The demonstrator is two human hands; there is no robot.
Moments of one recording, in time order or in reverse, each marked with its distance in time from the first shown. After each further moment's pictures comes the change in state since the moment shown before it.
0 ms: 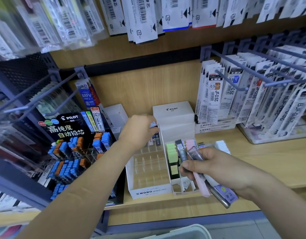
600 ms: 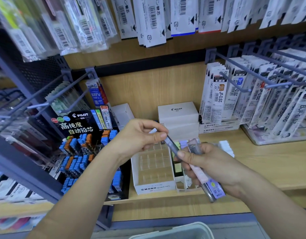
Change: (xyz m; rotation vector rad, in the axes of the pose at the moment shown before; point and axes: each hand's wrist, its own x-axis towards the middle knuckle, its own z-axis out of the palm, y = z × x) left_hand -0.057 0.029 -0.063 -1.107 -0.270 -0.312; right_hand 0.004 -0.010 0.022 0.285 0.039 -0.048
